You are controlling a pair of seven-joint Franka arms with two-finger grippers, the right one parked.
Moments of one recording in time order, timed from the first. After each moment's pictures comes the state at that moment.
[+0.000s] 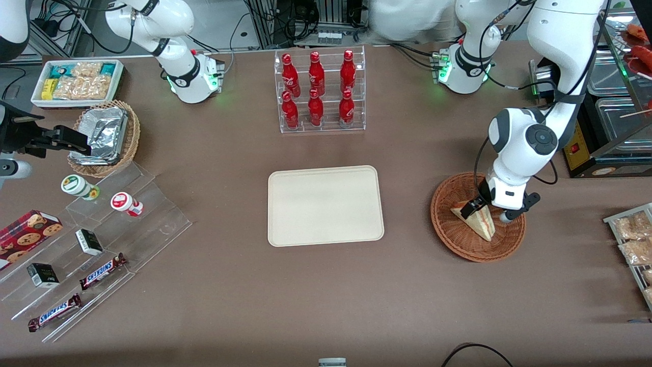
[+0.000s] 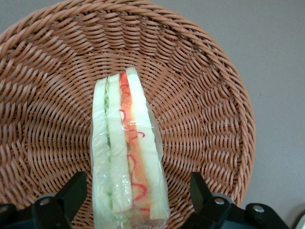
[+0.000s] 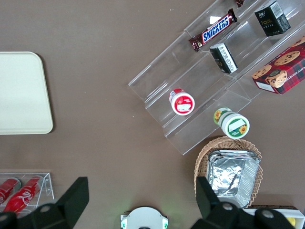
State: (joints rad) arm -0.04 0.24 -0.10 -2.32 -0.07 2.72 -0.65
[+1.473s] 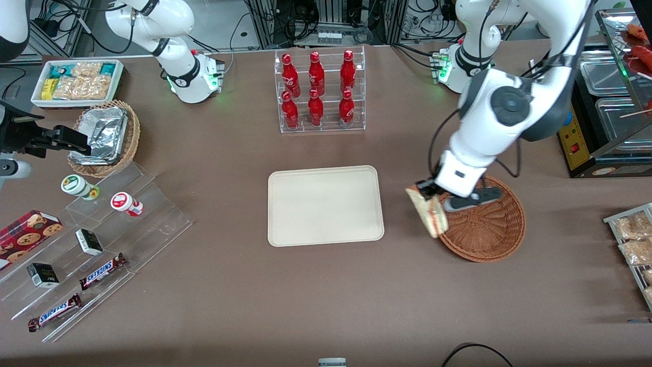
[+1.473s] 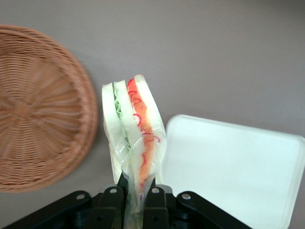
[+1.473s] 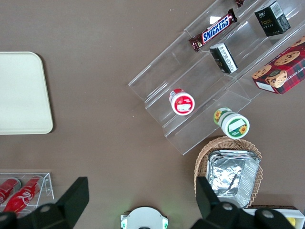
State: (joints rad) arm -0.05 0.19 -0.42 -1.89 0.00 2.20 -0.67
